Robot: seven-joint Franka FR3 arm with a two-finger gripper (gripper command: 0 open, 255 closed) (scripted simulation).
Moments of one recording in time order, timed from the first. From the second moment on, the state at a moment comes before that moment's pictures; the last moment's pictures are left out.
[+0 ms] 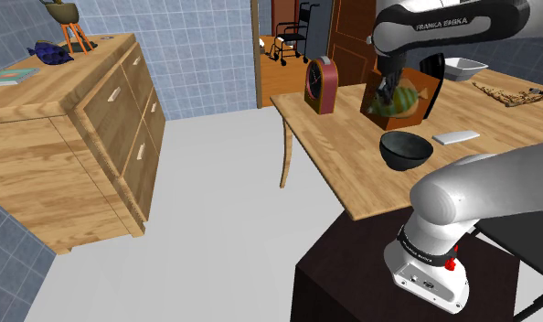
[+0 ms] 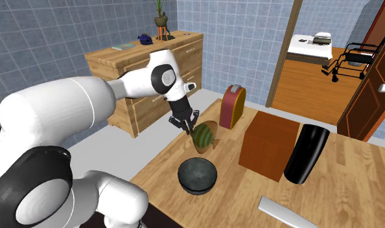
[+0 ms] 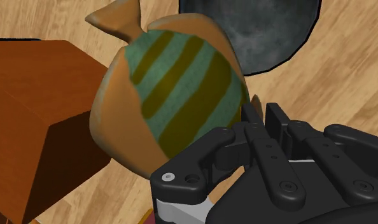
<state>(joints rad) -0.35 -0.70 -0.11 -2.46 -0.40 1.78 -0.36</state>
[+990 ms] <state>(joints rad) -0.38 -1.04 -0.13 -2.73 -0.44 1.72 -0.40</state>
